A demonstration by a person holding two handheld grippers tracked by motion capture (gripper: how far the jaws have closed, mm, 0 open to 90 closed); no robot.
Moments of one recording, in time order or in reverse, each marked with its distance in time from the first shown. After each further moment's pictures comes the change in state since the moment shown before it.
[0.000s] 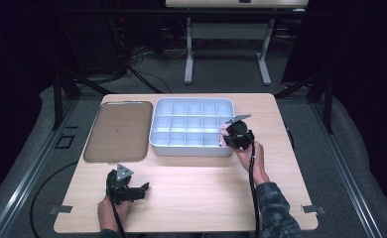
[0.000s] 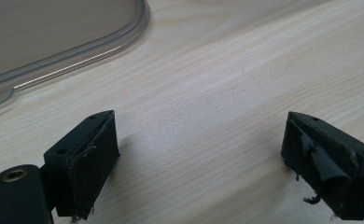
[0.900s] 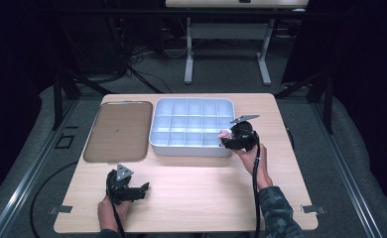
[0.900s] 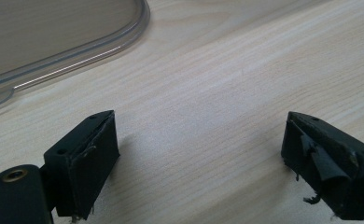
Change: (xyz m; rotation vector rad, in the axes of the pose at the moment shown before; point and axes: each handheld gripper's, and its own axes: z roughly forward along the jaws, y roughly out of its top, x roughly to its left) left arm 0.000 0.000 0.000 0.002 -0.003 0.000; right arm -0.004 -0.005 -0.022 -0.060 0.083 0.059
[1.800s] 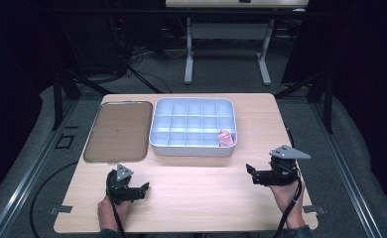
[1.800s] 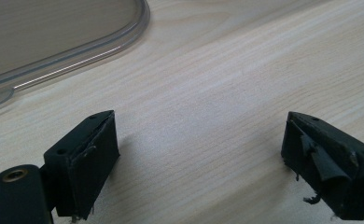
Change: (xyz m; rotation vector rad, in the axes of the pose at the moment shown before) left arm 0.000 0.000 0.000 0.000 0.001 0.000; right arm -0.002 -0.095 -0.115 -0.206 -0.064 0.013
